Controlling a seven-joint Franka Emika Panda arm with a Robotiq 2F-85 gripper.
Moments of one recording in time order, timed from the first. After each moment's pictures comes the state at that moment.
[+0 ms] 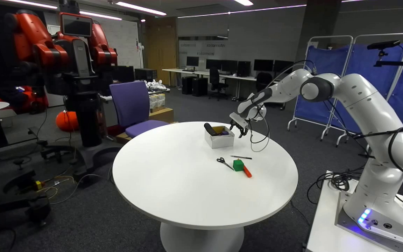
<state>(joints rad) -0.18 0.81 -0.15 -1.54 0.46 2.69 1.02</state>
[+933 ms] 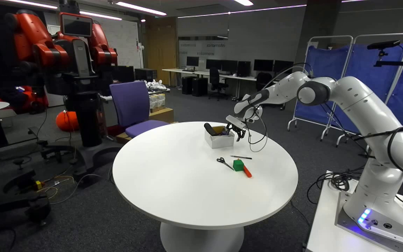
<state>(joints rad) -0.17 0.86 -0.15 -1.43 0.44 2.51 1.02</state>
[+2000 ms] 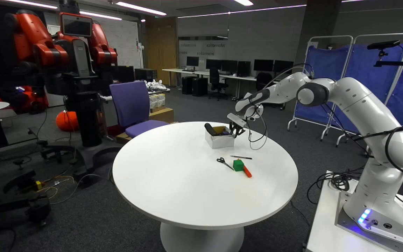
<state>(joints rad) -0.20 0.89 -0.15 -1.38 0.44 2.50 1.02</state>
